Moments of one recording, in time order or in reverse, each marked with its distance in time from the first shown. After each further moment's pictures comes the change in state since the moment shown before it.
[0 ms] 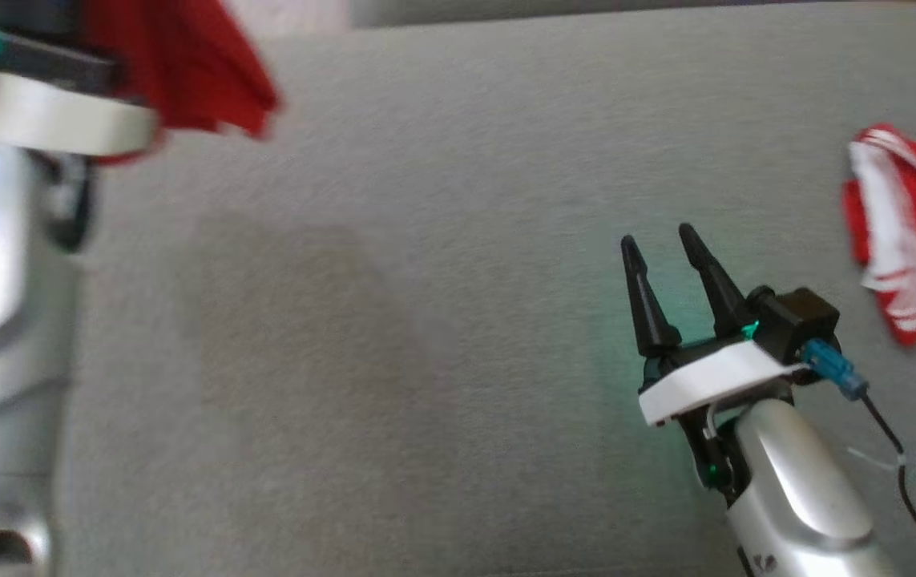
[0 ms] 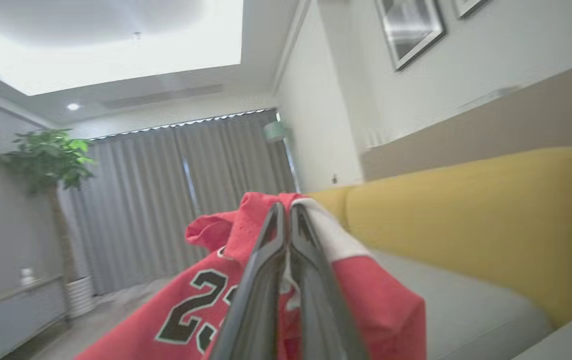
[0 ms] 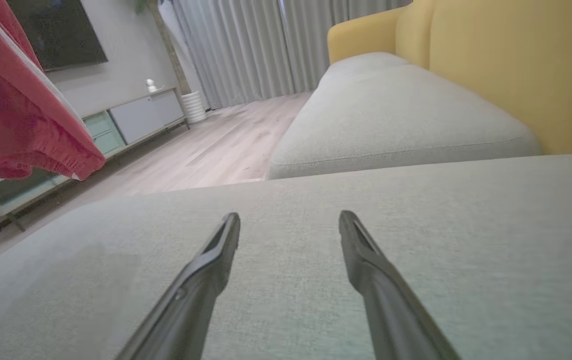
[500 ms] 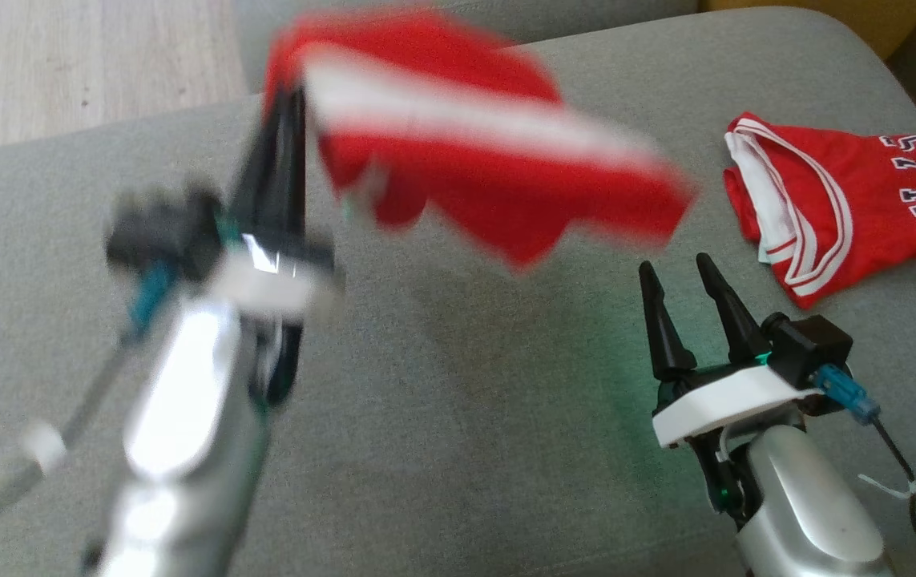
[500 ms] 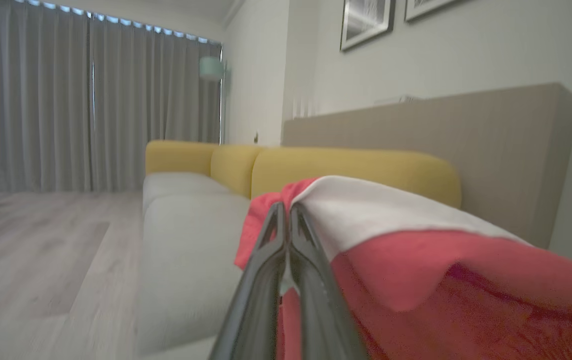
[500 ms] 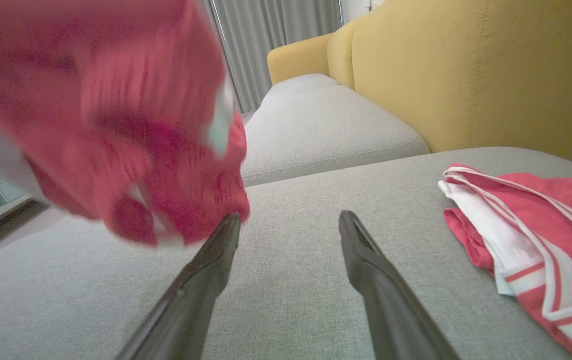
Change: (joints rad) left arm 0.267 -0.247 -0.092 -0.040 -0.107 0.062 0.000; right arm 0.061 0.000 -0.038 -0.001 0.007 0.000 0.000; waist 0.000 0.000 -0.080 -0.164
